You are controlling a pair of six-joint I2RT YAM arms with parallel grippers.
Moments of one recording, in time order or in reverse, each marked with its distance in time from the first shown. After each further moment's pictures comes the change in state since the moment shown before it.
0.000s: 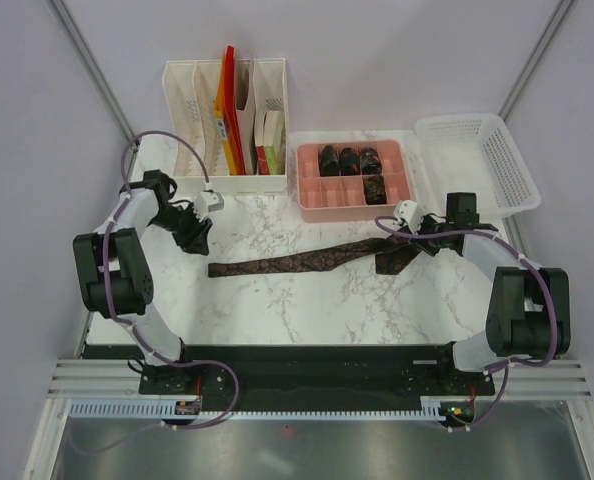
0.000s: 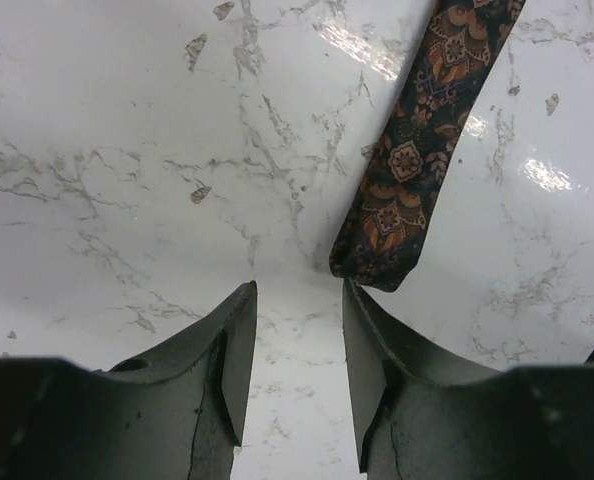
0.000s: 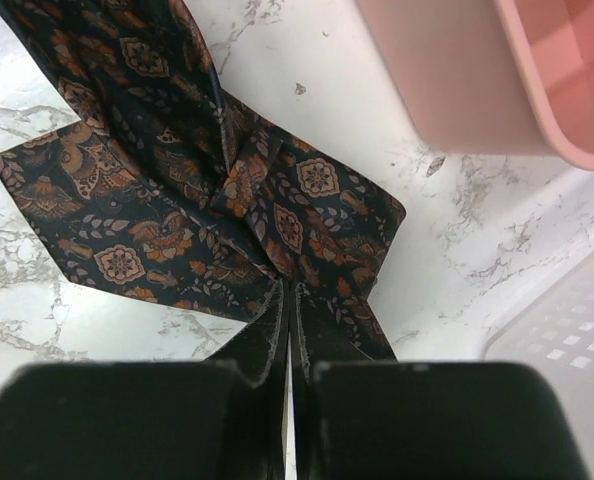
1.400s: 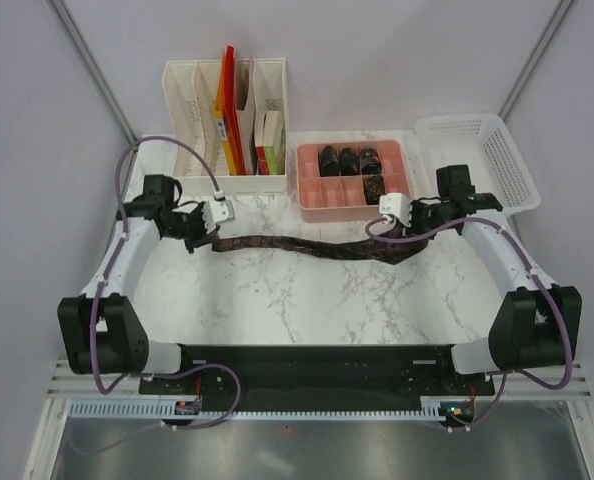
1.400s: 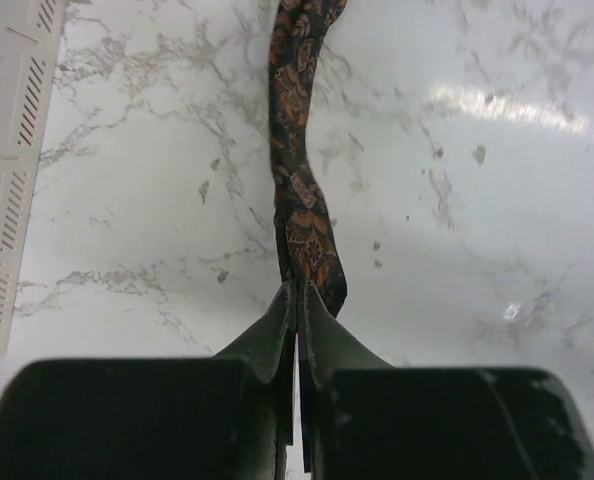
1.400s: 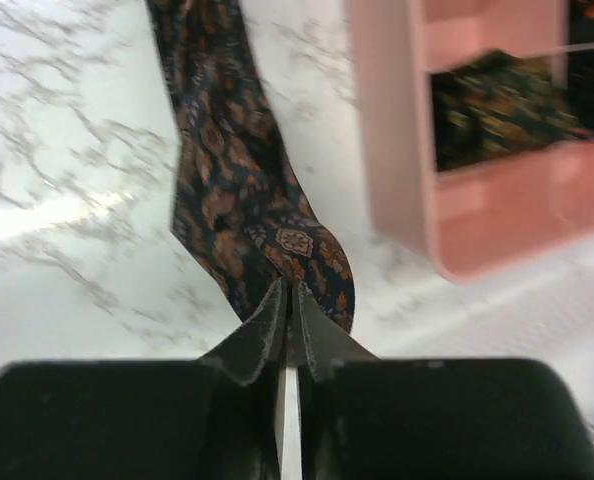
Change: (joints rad) left arm -0.112 -0.319 -0.094 0.085 0.122 0.032; right arm 0.100 -0.079 0.346 -0.483 0.002 -0.266
